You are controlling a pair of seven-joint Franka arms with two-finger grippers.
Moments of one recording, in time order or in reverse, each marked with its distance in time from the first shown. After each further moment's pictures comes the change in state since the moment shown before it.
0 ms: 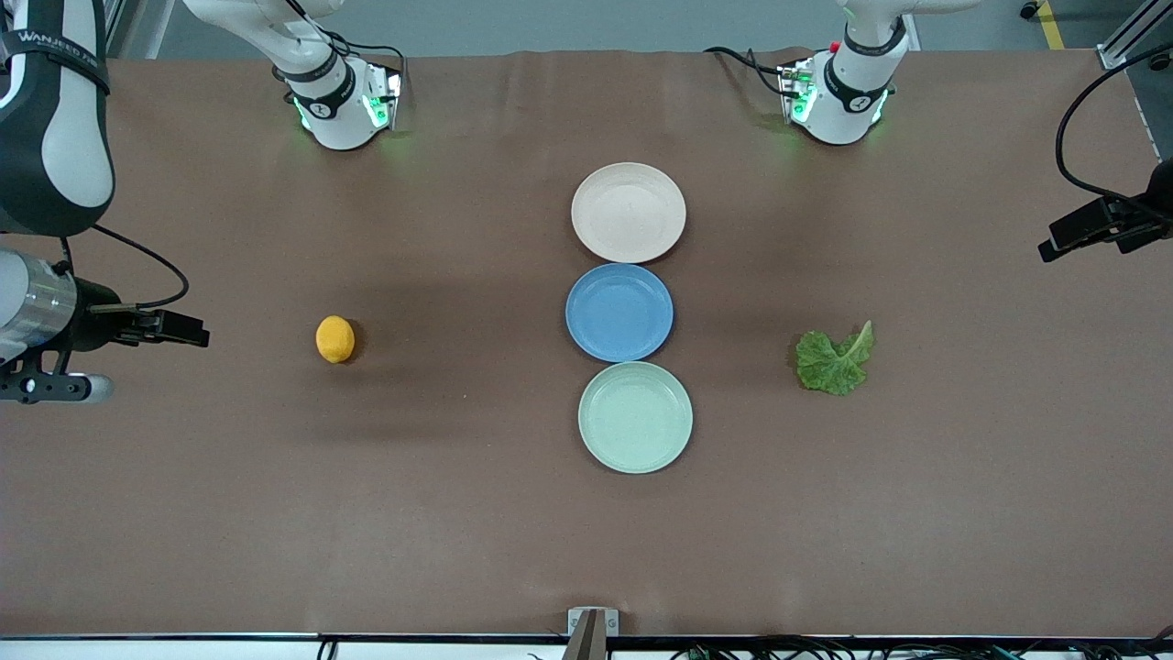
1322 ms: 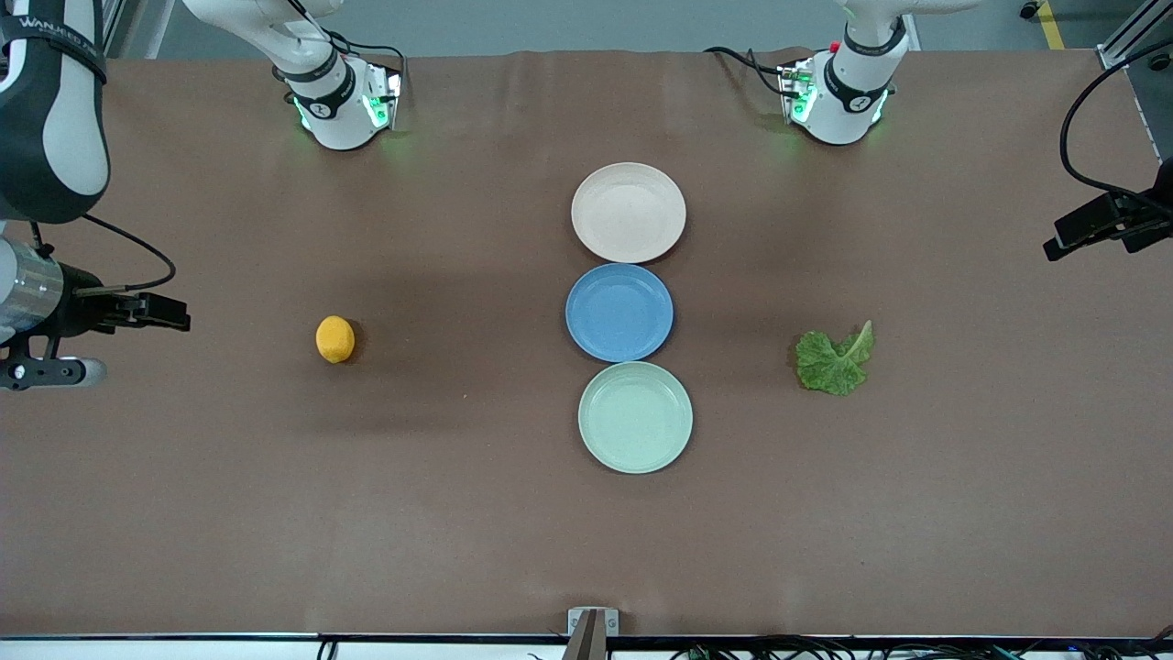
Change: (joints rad) left arm -0.006 0.000 -0.001 0.018 0.000 0.000 0.002; right arm 0.004 -0.035 -0.014 0.001 -0.066 -0.068 -0.071
